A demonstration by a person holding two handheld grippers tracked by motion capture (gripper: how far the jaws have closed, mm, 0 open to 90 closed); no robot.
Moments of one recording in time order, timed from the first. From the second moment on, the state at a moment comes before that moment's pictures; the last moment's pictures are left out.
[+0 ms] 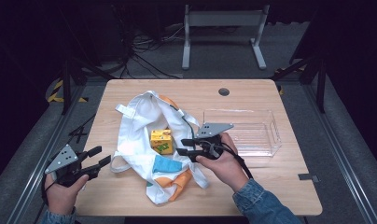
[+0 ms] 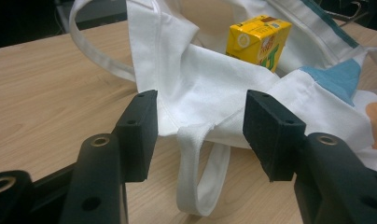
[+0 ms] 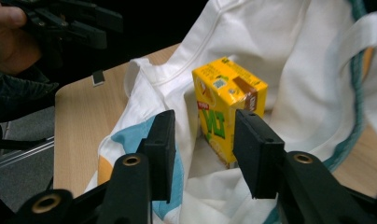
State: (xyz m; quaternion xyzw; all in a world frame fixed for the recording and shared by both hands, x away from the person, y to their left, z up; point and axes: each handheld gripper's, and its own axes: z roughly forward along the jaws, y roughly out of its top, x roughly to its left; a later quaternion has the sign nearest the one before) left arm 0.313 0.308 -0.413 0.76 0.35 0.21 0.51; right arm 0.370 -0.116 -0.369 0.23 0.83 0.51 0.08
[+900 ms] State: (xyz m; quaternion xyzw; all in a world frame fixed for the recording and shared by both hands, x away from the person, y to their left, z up) left arm 0.307 0.311 -0.412 0.73 0.38 0.25 0.51; right arm 0.410 -0.119 -0.307 0.21 0.84 0.50 0.08
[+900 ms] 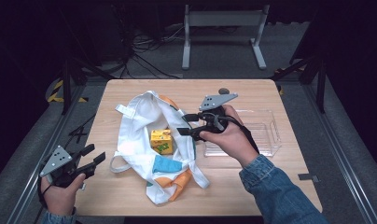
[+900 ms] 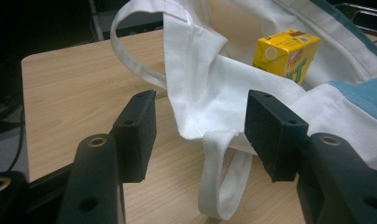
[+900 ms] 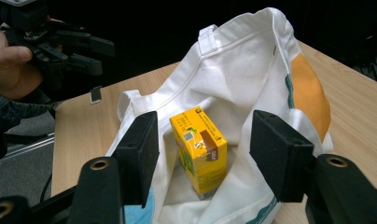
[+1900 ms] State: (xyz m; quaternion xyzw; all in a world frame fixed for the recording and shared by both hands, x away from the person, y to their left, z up) left arm 0.283 0.325 -0.415 0.72 0.40 0.26 0.51; right arm 0.457 -0.068 -0.317 0.15 0.88 0.45 0.05
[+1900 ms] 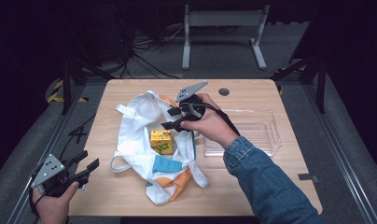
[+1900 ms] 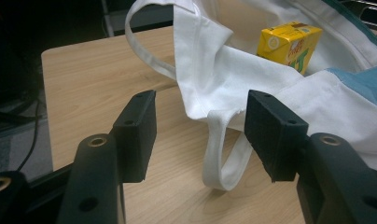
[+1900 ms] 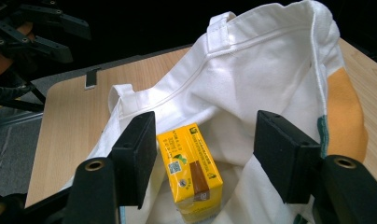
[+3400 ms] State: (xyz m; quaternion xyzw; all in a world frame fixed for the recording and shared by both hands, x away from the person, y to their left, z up) left arm 0.279 0.329 -0.417 0.72 0.40 0.26 0.51; right arm 0.476 -0.027 -0.364 0.07 0.95 0.32 0.01
